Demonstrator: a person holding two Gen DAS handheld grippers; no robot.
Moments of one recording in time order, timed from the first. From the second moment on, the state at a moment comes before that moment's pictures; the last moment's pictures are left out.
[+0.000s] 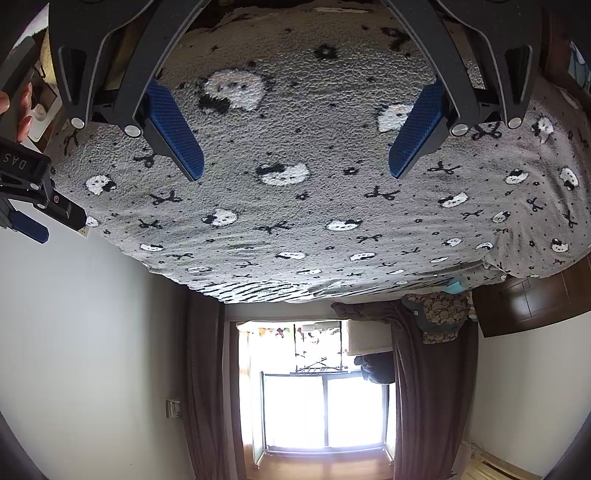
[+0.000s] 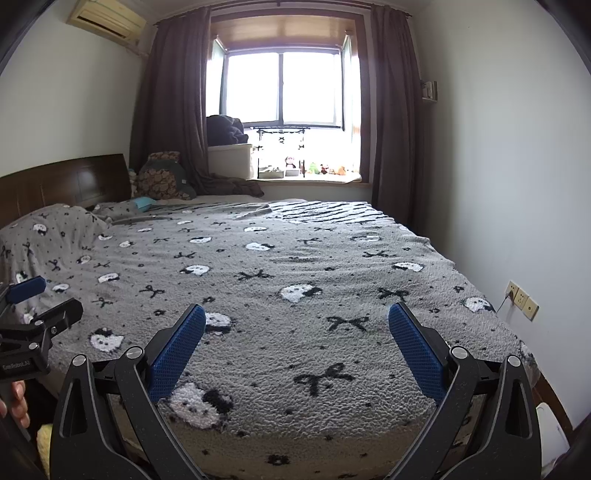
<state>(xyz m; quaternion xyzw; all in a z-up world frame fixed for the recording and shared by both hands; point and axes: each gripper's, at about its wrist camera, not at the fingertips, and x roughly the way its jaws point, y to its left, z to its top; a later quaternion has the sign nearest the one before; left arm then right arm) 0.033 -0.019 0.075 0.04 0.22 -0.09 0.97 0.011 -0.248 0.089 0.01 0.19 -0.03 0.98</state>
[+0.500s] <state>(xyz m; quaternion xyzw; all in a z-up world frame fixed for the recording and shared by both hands) 0.032 -0.016 0.077 0.03 0.22 -0.07 0.97 0.009 -0.248 0.087 0.01 0.19 -0.03 0.98</state>
